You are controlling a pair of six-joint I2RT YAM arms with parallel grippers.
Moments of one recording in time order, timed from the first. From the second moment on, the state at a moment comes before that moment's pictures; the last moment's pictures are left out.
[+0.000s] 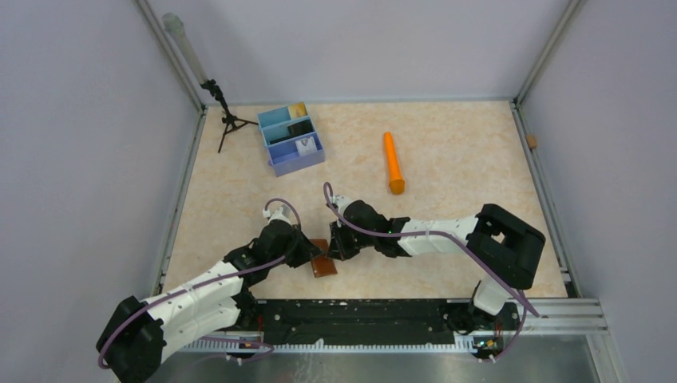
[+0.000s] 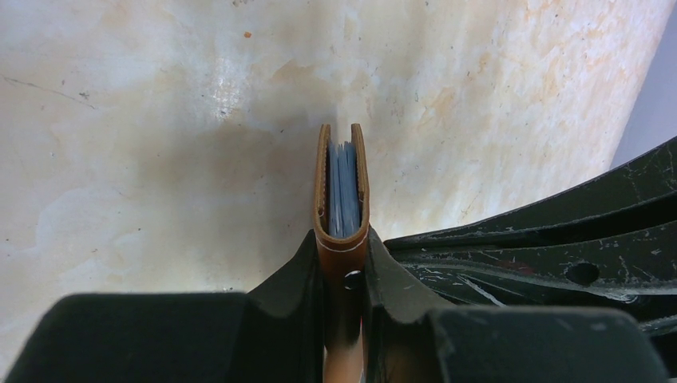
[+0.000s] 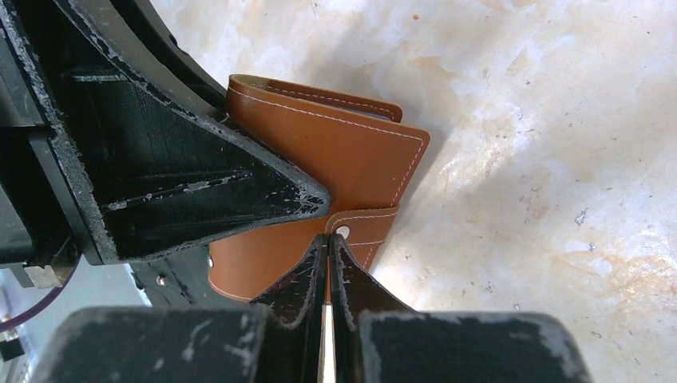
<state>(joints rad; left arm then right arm) -0.70 0.84 0.28 -0.15 0.03 -1.10 1.06 1.66 0.84 0.14 -0.20 0.58</state>
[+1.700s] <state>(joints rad) -0.70 0.83 0.27 -0.16 0.03 -1.10 1.05 1.70 0.81 0.24 -0.26 0.57</state>
